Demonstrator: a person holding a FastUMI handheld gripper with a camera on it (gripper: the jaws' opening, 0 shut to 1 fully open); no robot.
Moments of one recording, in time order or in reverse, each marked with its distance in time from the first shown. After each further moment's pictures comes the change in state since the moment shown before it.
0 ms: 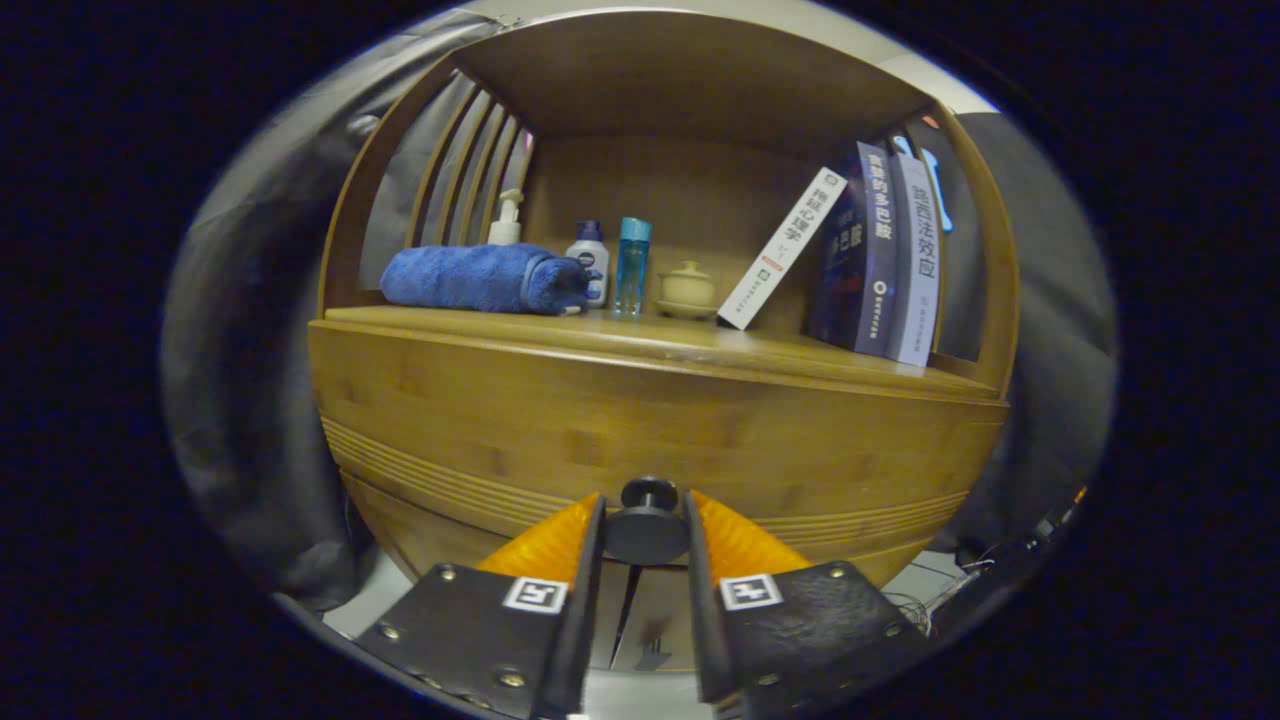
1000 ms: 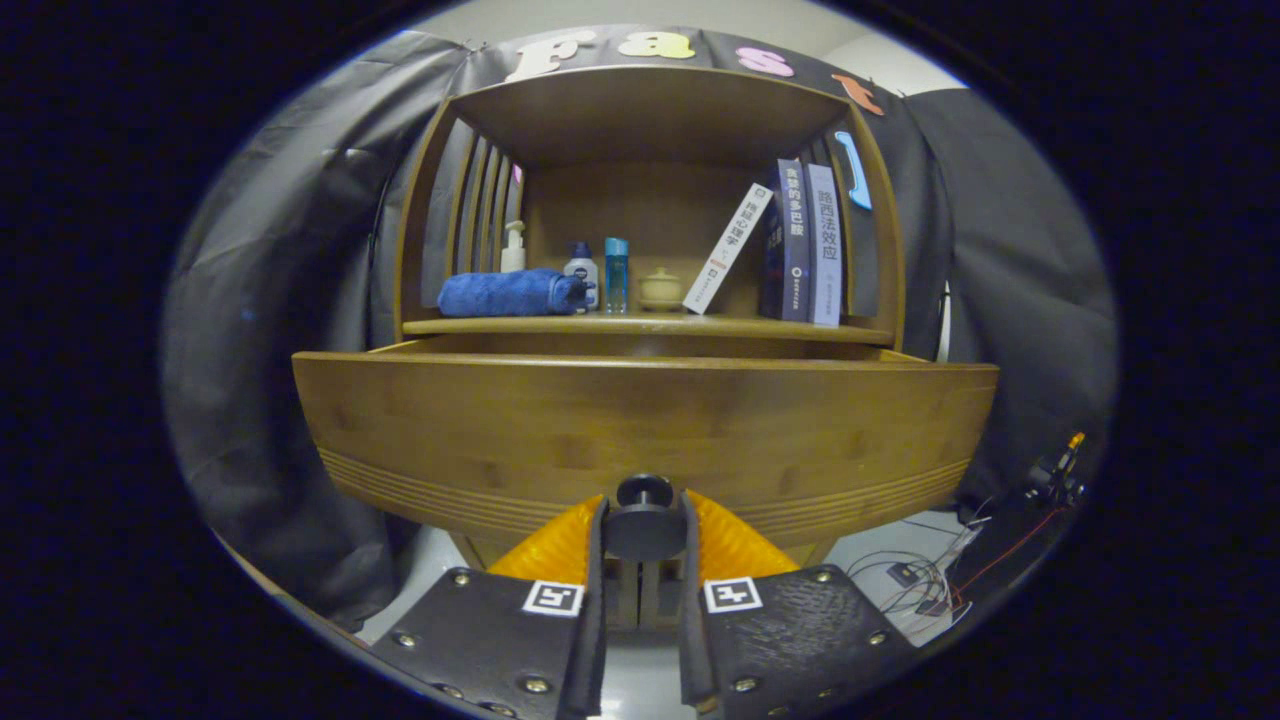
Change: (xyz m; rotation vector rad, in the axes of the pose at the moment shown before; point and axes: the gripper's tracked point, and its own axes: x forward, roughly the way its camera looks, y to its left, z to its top) arm -0.146 -0.004 -0.037 0.102 0.032 -0.019
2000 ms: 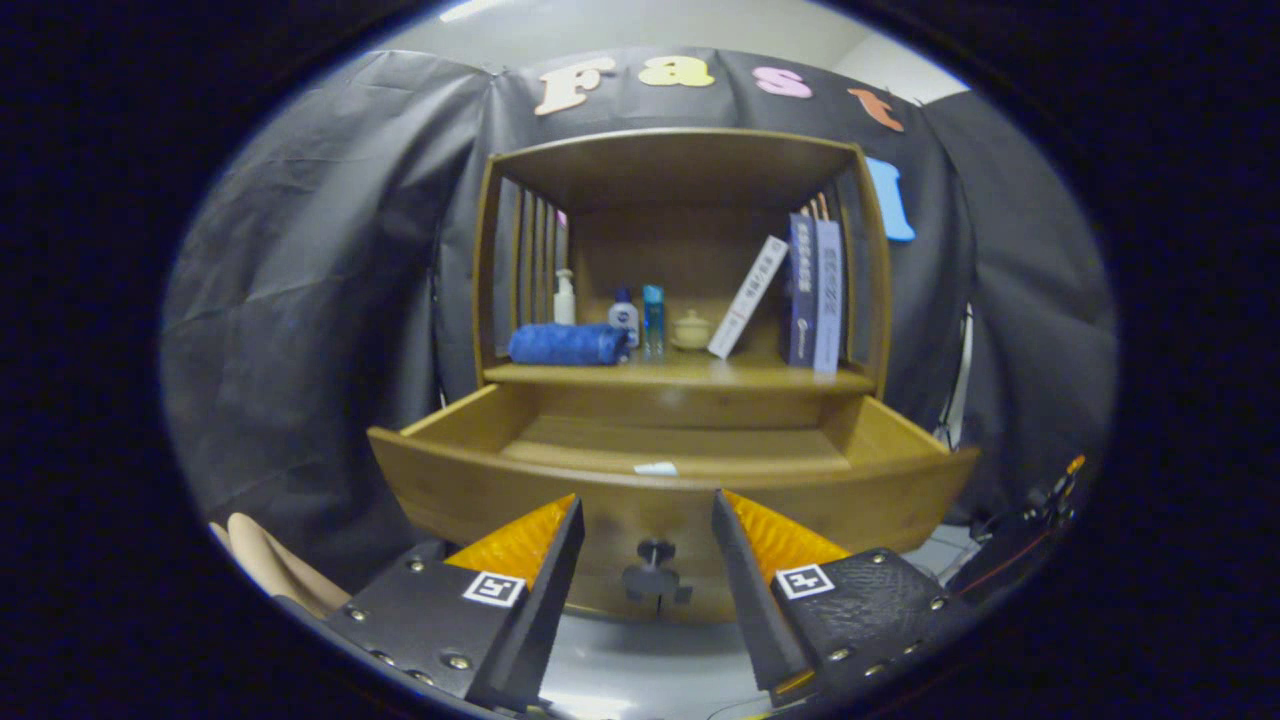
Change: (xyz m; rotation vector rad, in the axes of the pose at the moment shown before) arm -0.070 0.005 0.101 -0.061 -0.059 0.195
